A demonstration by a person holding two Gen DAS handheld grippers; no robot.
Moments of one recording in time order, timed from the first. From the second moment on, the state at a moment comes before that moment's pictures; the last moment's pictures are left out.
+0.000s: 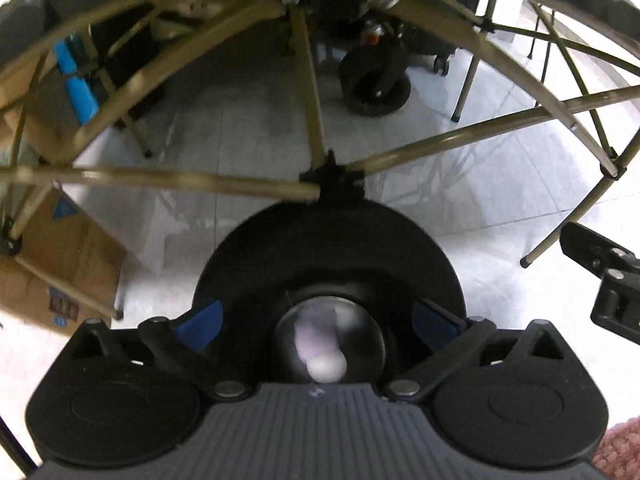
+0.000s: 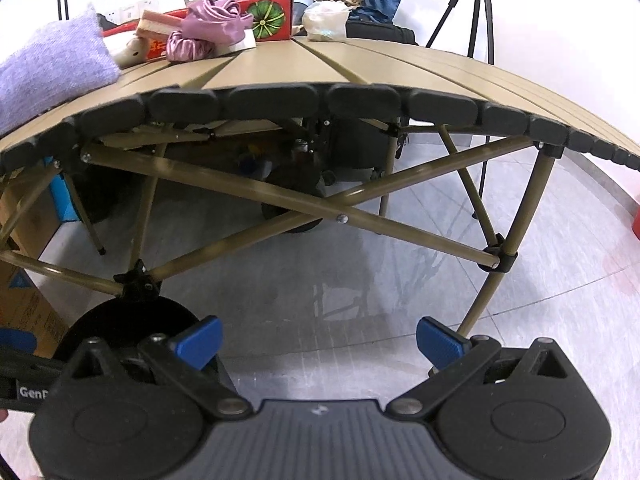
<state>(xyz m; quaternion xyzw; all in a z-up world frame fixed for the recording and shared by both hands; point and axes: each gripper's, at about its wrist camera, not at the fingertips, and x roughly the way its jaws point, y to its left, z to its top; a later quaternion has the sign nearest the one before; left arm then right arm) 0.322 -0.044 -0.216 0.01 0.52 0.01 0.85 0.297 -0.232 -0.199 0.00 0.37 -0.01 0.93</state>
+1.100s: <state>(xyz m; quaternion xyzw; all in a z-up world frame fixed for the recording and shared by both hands) 0.288 -0.047 -0.216 0.03 0.58 -0.02 0.81 0.294 -0.218 -0.199 -0.02 0.39 0.01 0.92</state>
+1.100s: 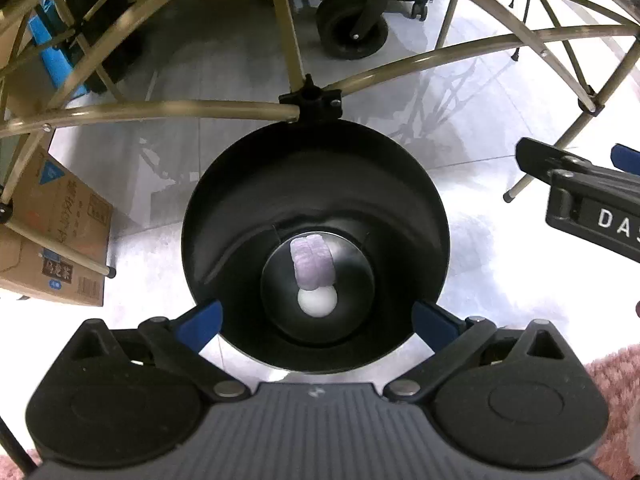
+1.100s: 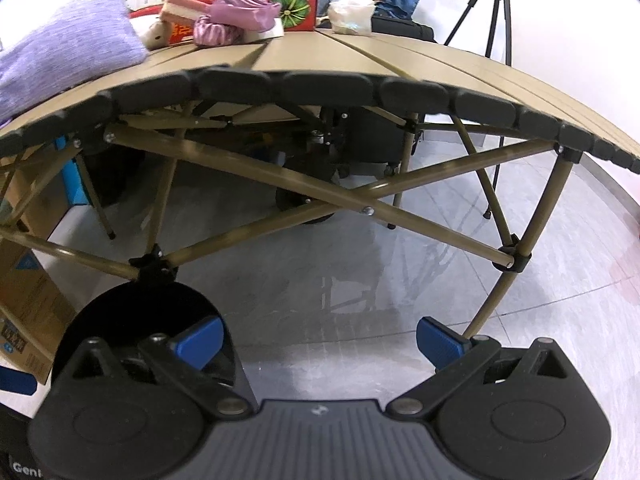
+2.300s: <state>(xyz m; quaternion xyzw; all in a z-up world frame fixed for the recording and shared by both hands) 0.240 0.001 -0.075 0.00 0.38 0.04 0.93 0.228 -0.182 -0.060 -0.02 0.21 0.13 0.97</state>
